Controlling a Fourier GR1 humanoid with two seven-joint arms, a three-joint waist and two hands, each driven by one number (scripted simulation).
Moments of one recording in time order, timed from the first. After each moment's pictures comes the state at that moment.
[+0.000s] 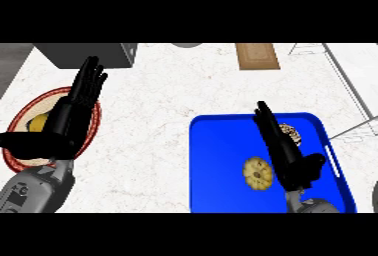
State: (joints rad) left arm -0.28 0.40 -0.26 -1.66 0.27 0.29 0.03; right arm -0.08 -0.21 0.34 -1.61 -0.18 -0.23 0.06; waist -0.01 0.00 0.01
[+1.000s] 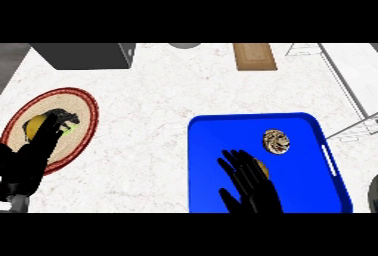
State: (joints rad) left arm 0.02 0.53 -0.12 -1.43 0.35 0.20 0.06; right arm 0.07 -0.22 0.66 -1.50 1.06 -0.81 0.01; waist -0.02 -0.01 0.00
